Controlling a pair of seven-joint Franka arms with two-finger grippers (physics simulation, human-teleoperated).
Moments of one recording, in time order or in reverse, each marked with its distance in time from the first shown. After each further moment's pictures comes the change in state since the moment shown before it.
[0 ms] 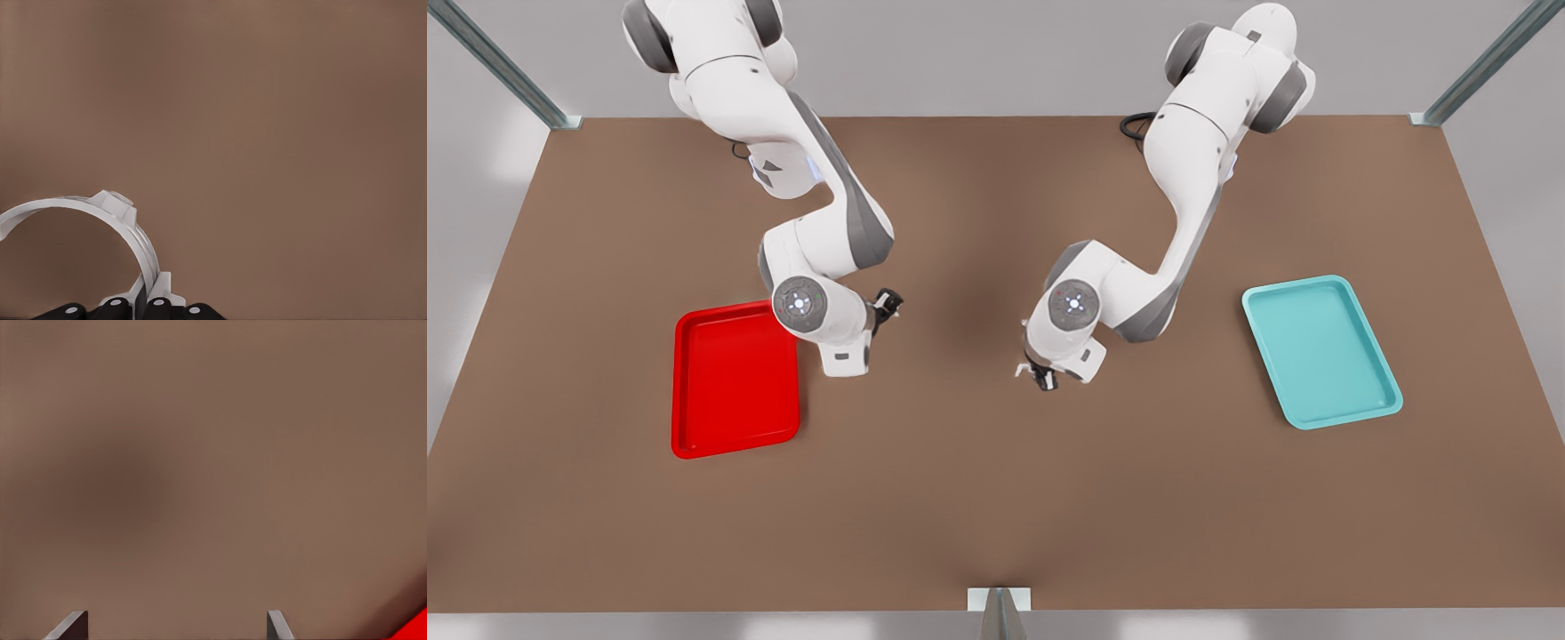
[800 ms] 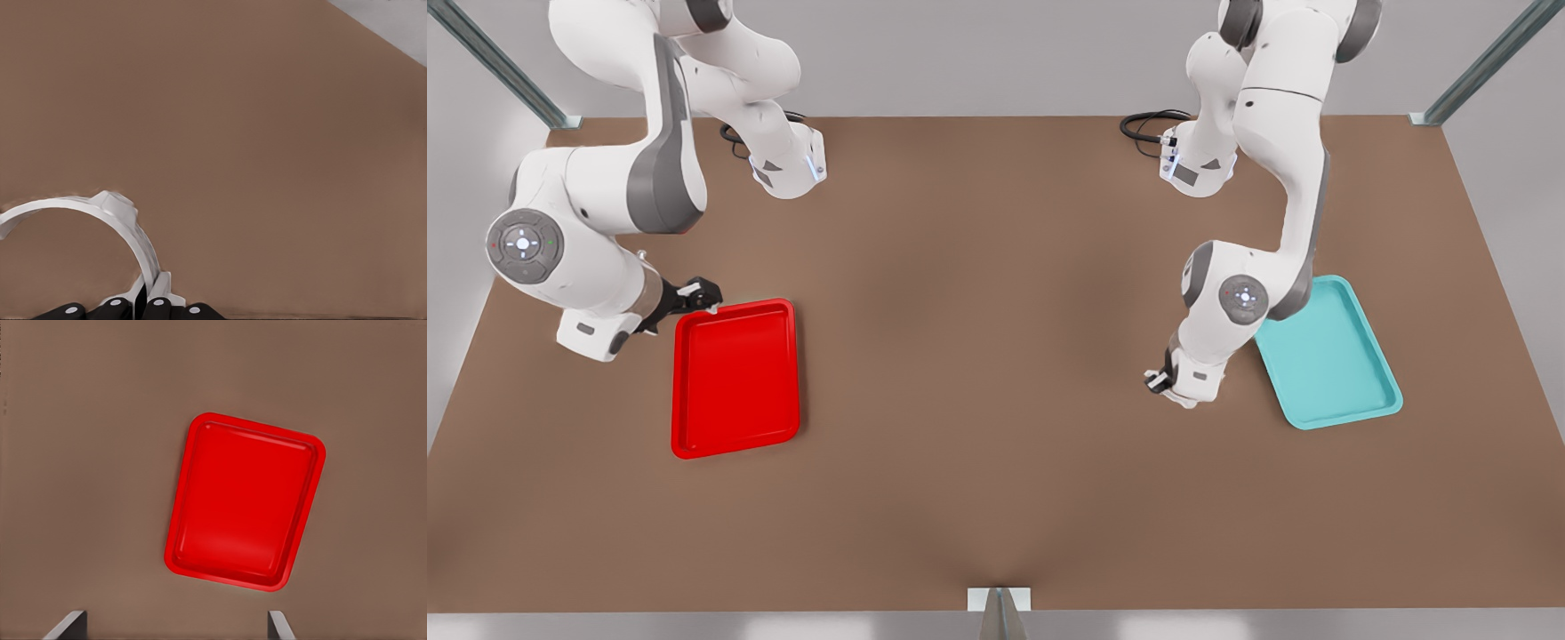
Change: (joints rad) left arm 0.084 -0.302 0.225 -0.541 -0.071 0.336 1.642; right arm -0.320 -0.140 -0.020 0.255 -0.299 -0.391 0.171
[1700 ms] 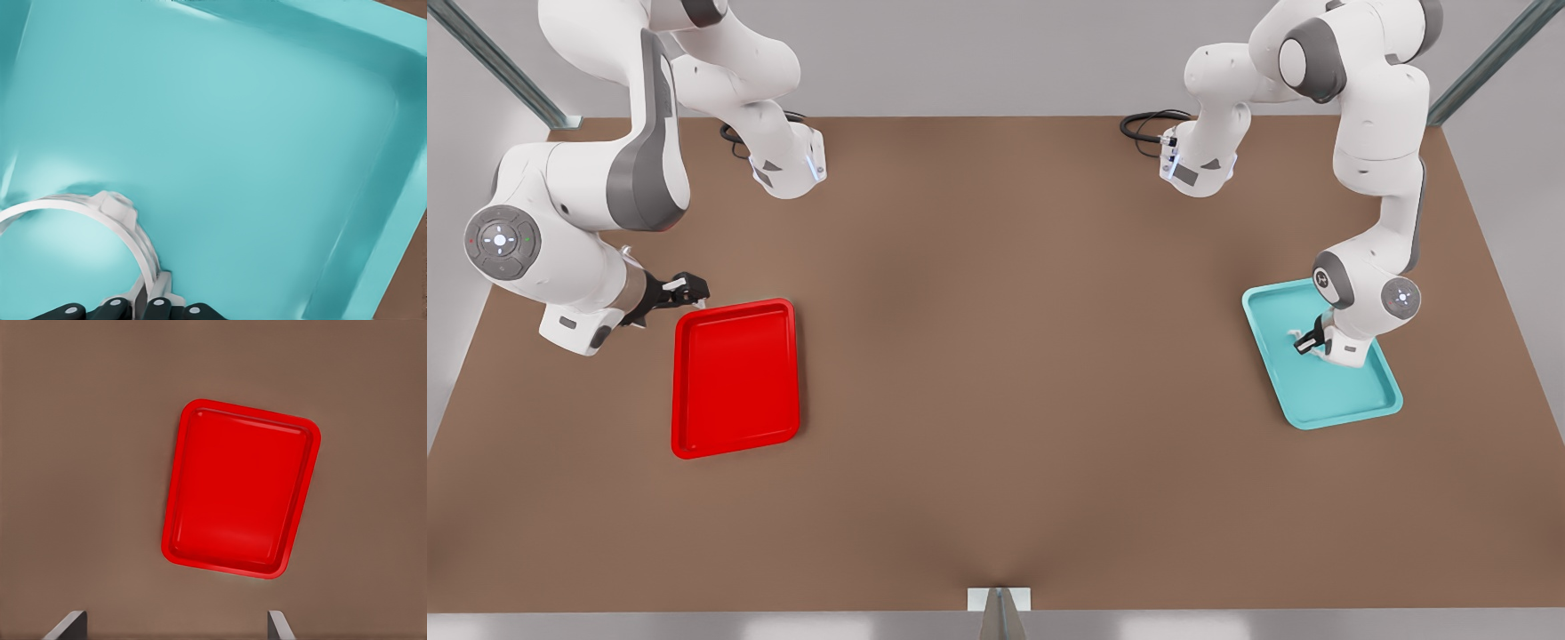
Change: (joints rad) left arm 0.445 0.066 0.194 -0.427 -0.003 0.260 0.699; right arm -0.046 -0.036 -0.003 -0.041 0.002 -0.006 -0.002
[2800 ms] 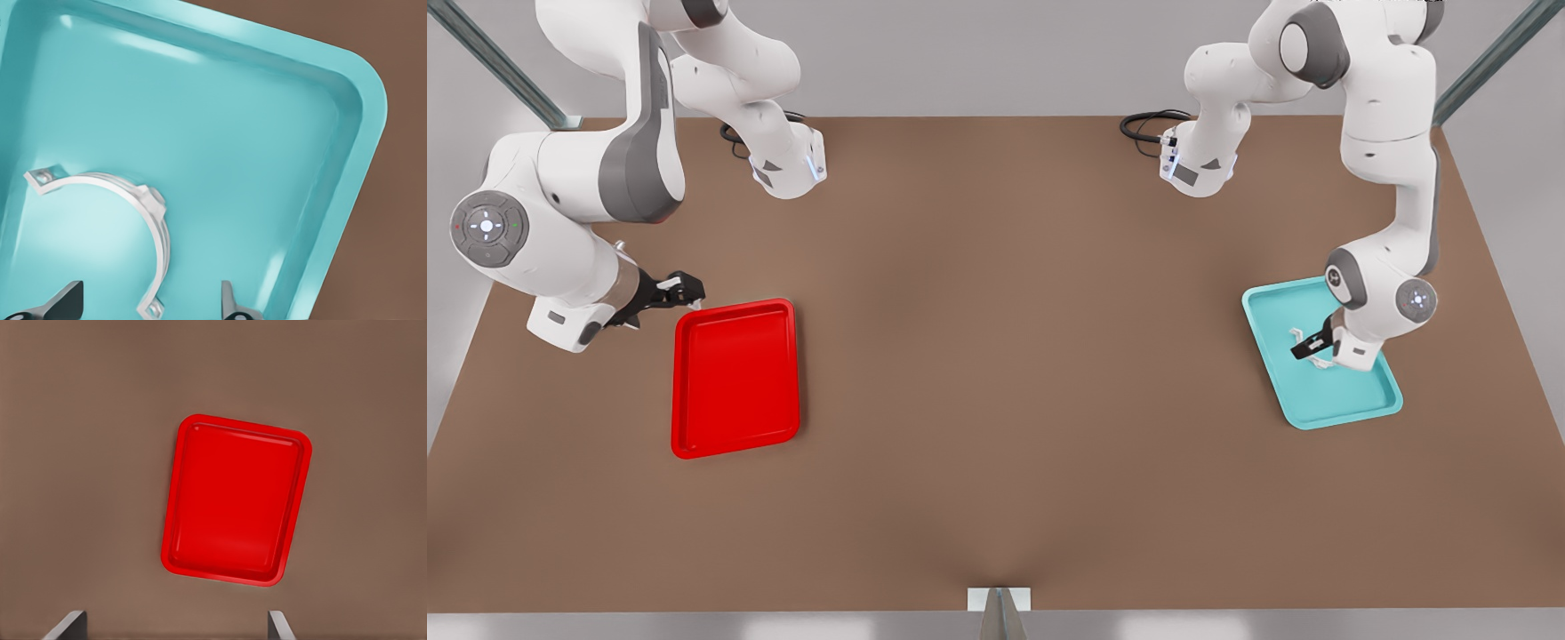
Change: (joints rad) left arm -0.010 -0.046 0.004 0.045 0.053 -0.102 0.004; right arm 0.000 0.001 0.002 0.037 0.002 0.004 0.019
